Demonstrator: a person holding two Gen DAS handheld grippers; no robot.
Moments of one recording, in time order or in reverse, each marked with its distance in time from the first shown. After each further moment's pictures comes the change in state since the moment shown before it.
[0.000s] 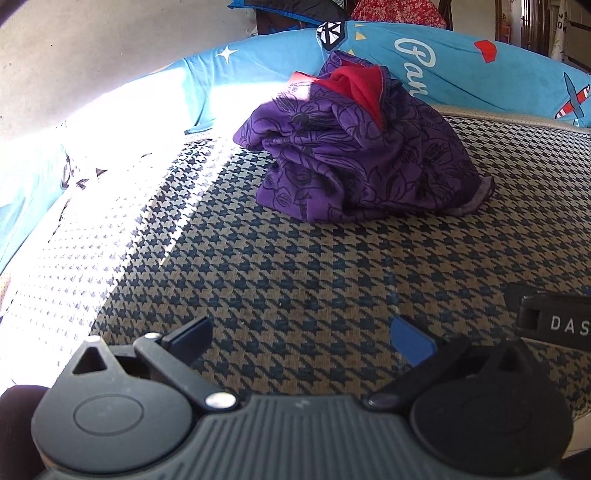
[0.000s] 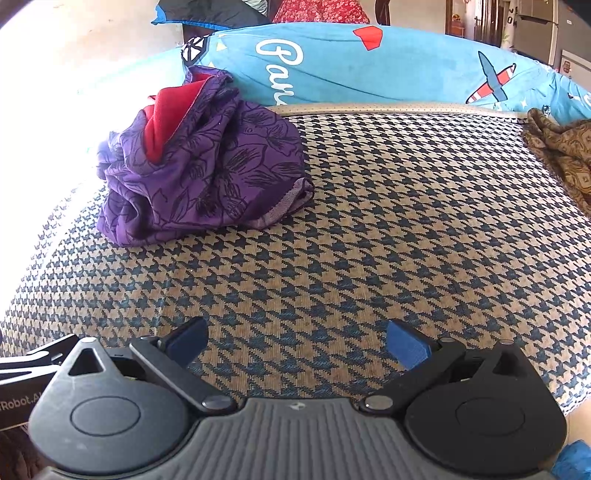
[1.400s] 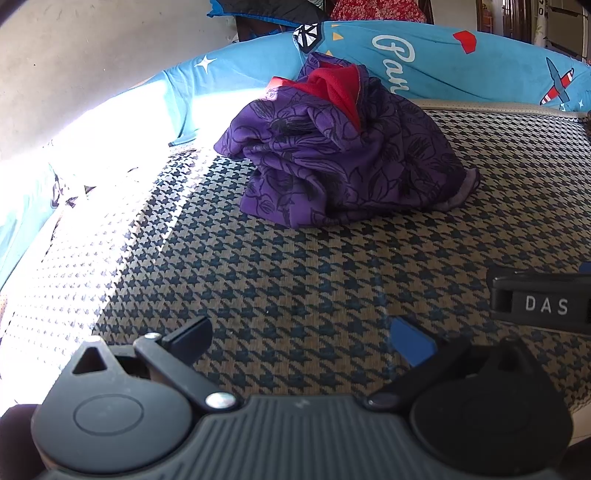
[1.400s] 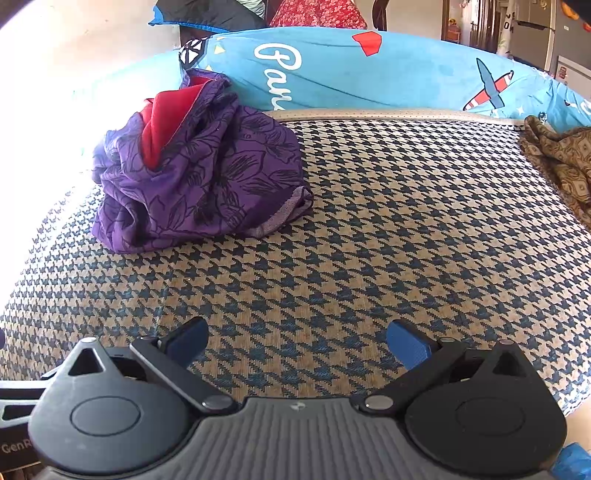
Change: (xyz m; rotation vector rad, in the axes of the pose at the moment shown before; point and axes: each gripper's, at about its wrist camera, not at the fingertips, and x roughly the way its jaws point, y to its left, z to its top) left arm 0.063 0.027 0.019 0.043 -0.027 0.019; right arm 0.001 0.007 0.008 -0.009 -0.009 -0.022
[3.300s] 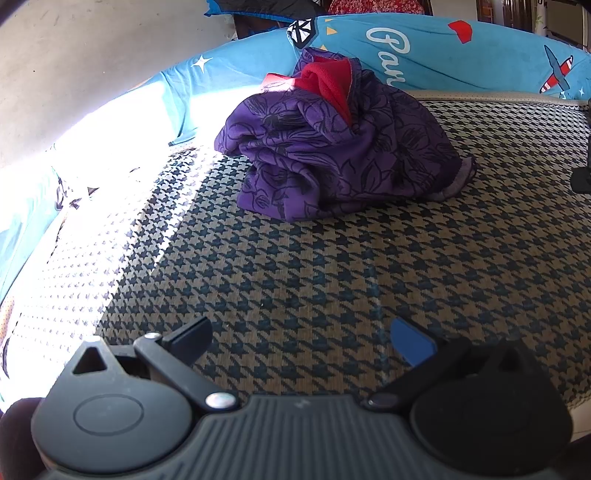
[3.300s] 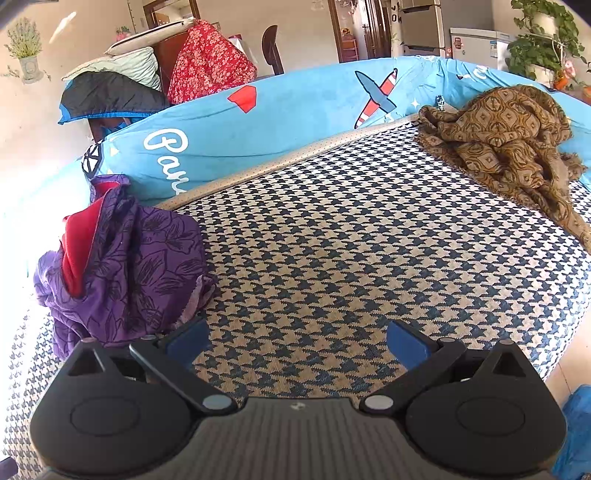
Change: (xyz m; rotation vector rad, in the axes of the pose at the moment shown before) left arm -0.004 -0.011 -0.004 0.013 0.017 0.033; right arm -0.032 -0.071 0.020 0.321 -0.150 -0.133
